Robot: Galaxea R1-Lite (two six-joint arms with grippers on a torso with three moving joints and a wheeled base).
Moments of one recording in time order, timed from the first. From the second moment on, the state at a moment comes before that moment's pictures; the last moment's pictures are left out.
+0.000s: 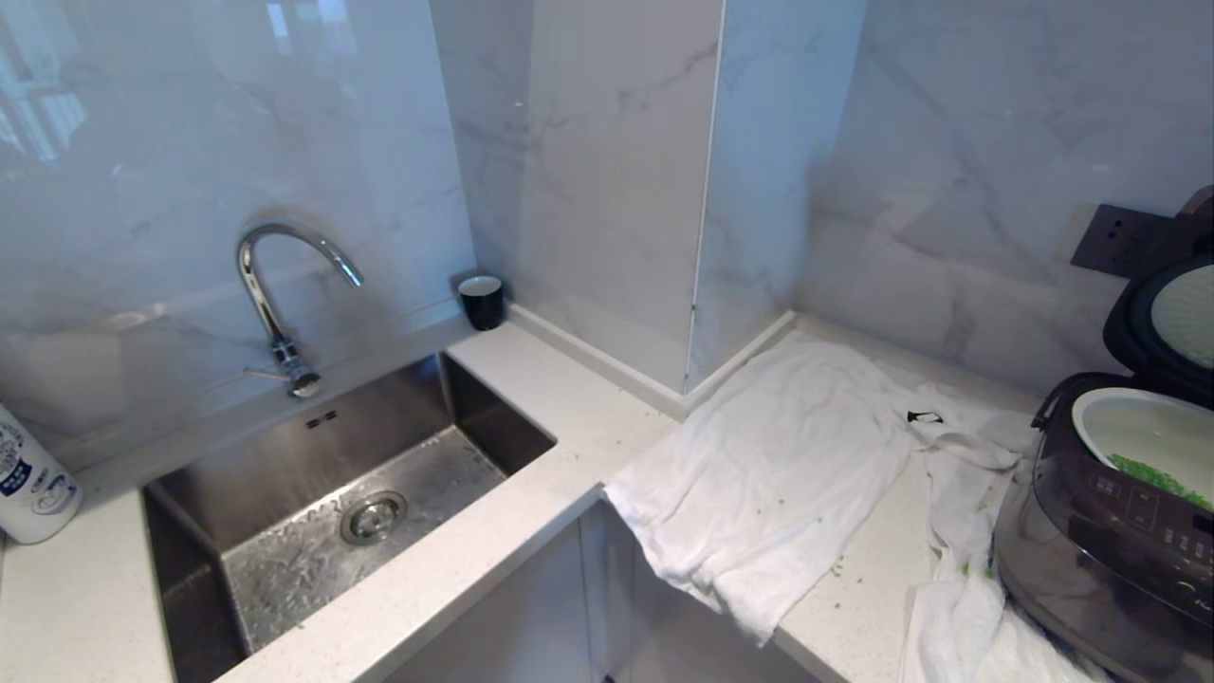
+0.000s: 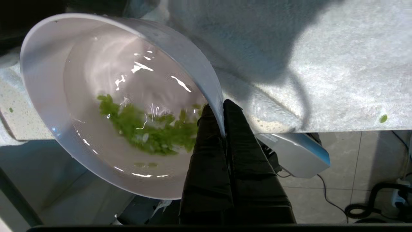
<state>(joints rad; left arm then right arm) 0.00 0.00 -0.02 0.05 0.01 -0.02 -1.58 1.61 -0.69 0.57 0.37 -0.57</state>
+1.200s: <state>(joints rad) 0.00 0.00 -0.02 0.05 0.01 -0.02 -1.77 1.90 -0.93 0.57 0.39 -0.59</state>
